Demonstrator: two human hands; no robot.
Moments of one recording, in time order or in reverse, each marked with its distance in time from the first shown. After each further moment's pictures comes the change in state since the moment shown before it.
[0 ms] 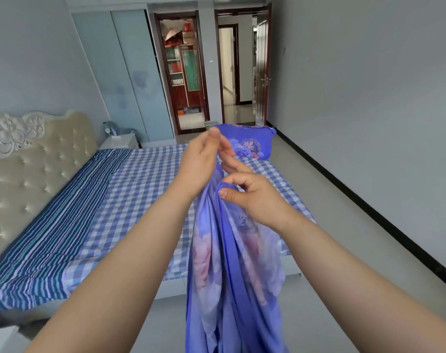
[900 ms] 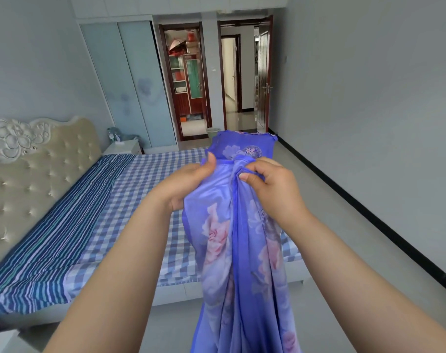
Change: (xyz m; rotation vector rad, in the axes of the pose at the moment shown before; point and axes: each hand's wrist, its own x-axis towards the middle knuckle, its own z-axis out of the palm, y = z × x) left_hand -0.014 -0.006 -0.037 -0.130 -0.385 -0.636; right_hand -0.001 -0.002 -0.019 -0.535 0.435 -0.177
